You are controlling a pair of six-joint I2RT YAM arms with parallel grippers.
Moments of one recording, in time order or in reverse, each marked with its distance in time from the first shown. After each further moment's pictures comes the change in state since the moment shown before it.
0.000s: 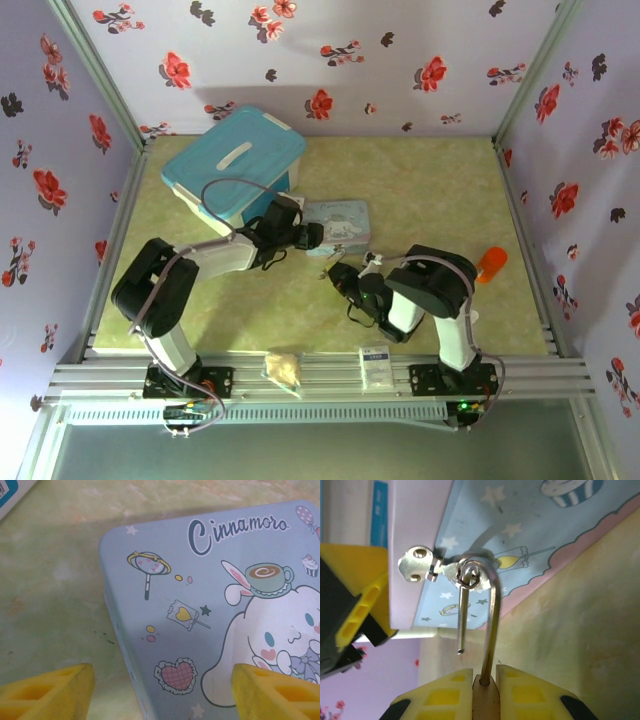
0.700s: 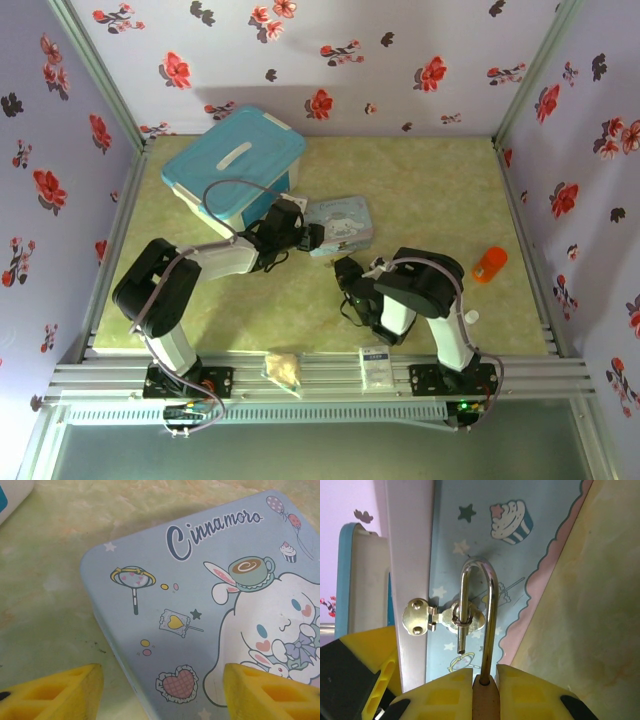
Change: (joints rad) left arm -0.011 0.004 -0.030 0.077 -0.011 0.030; right arm 0.067 0.051 0.044 0.034 0.347 0.189
